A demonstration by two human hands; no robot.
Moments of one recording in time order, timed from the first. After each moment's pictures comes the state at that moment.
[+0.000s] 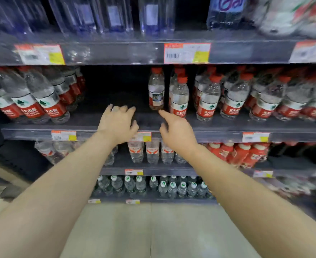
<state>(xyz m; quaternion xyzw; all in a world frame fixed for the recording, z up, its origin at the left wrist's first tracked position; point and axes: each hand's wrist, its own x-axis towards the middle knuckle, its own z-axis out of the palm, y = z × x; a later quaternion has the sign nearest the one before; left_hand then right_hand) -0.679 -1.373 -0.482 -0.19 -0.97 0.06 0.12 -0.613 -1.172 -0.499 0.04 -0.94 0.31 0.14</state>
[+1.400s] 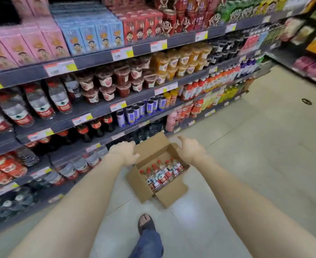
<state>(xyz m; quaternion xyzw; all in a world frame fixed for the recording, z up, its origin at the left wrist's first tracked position) -0.196 -0.424 -0.417 -0.42 -0.87 0.05 -0.26 -0.005 -0.259 -0.374 -0.40 -0.89 0.19 -0.12</state>
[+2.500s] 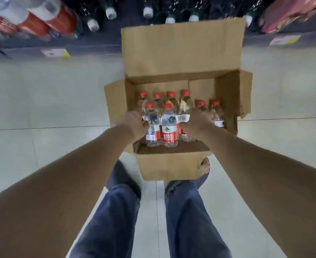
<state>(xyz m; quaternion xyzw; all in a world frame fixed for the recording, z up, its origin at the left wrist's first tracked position) -0.194 -0.234 -1.022 -0.05 -0.87 -0.06 -0.48 -0.140 -0.032 -1.040 -0.24 -0.82 0.27 -0.44</state>
